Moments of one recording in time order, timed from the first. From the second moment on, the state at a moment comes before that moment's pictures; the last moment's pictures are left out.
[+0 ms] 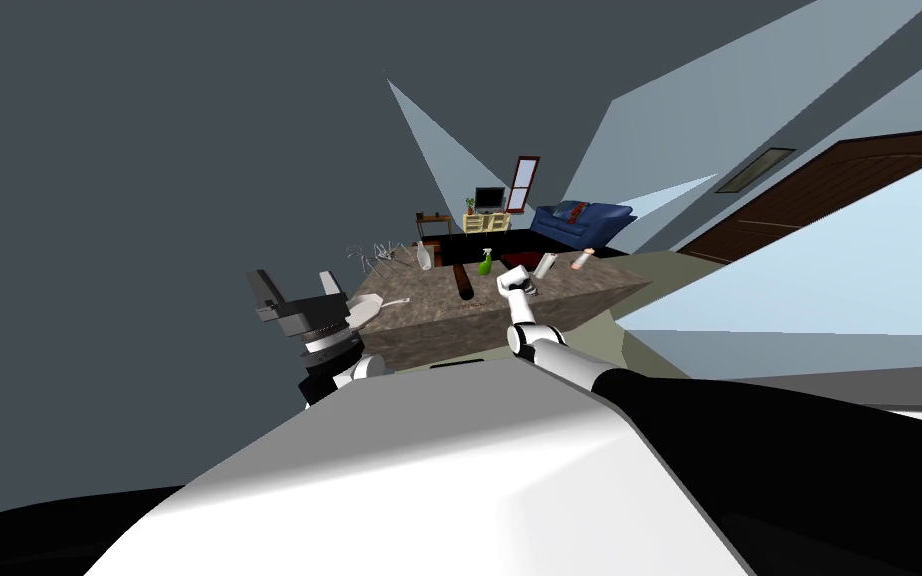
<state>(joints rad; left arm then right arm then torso) 0.51 -0.05 0.02 -2.35 0.09 -0.62 0.08 -0.62 -0.17 -0.30 -1.21 -2.27 -1.36 0.13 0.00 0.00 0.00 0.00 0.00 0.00</state>
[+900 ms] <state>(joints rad) 0.51 -0.05 0.02 -2.35 0.09 -0.62 0.08 -0.75 -0.15 -0.33 -1.05 -2.52 -1.46 0.14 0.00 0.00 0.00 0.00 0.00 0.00</state>
